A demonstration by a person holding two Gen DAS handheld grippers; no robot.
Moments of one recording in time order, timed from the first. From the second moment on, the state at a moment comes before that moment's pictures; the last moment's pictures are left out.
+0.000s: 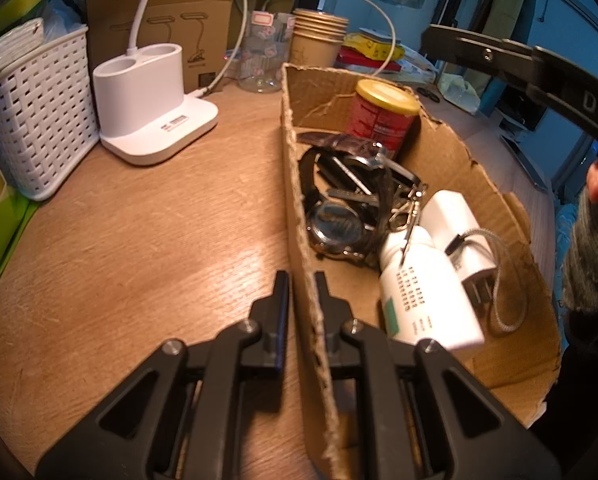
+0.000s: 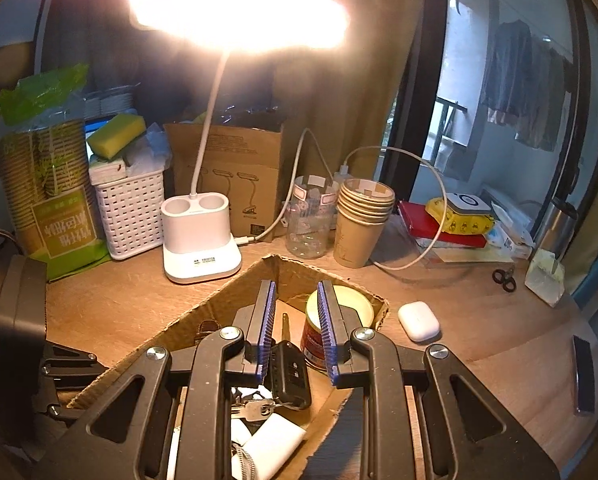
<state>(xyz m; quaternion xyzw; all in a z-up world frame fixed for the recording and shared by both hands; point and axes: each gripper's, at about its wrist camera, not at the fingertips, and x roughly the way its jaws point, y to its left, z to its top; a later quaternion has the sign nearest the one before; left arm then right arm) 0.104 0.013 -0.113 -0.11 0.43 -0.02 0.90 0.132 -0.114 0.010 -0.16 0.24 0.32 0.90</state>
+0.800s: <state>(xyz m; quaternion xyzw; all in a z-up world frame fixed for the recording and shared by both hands) 0.104 0.013 -0.113 -0.11 0.43 -0.02 0.90 0.194 -0.177 -0.008 -0.09 0.28 0.24 0.92</state>
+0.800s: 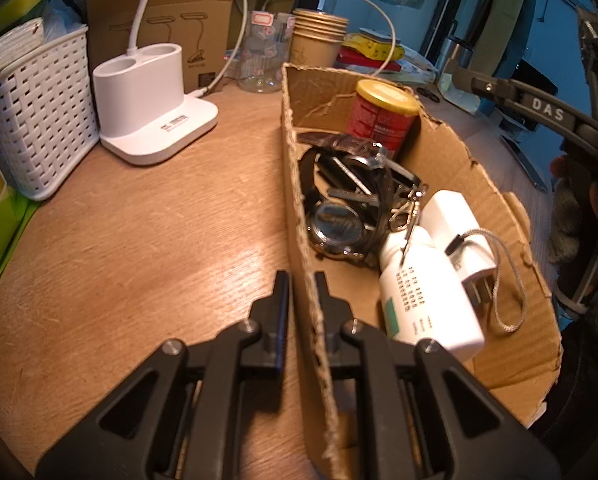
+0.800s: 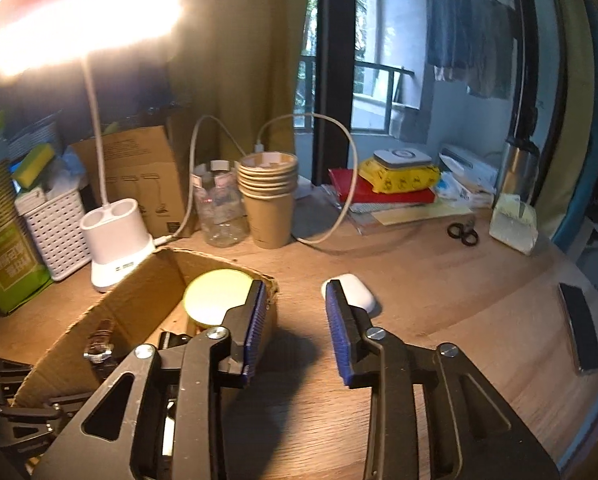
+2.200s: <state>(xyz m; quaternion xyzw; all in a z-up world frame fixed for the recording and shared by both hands) 0.104 0.012 -0.113 -0.11 0.43 -0.02 0.90 0.318 -0.173 -0.082 -0.11 0.40 0.20 0.89</state>
